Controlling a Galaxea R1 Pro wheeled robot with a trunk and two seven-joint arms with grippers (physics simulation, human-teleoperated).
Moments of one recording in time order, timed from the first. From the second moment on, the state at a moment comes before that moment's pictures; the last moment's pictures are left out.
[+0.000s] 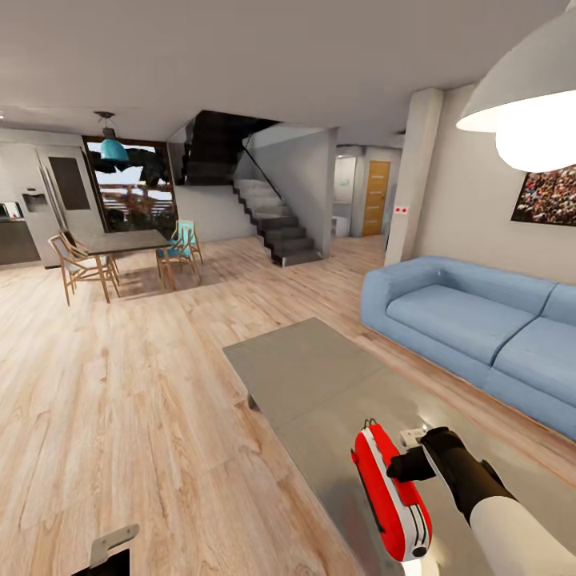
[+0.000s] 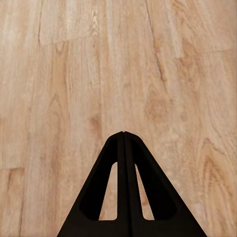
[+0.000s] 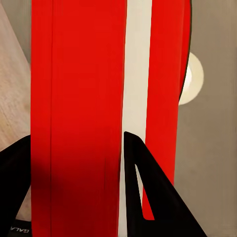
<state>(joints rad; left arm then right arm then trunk) -0.44 0.18 -0.59 -0.15 0.87 -0.23 0.34 -0.65 -0.15 0.01 -0.63 0.24 0.81 0.39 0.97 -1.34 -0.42</state>
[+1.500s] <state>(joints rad) -0.44 0.18 -0.59 -0.15 0.87 -0.23 0.35 -0.65 -0.15 0.01 -0.63 0.25 0.81 0.39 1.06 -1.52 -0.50</state>
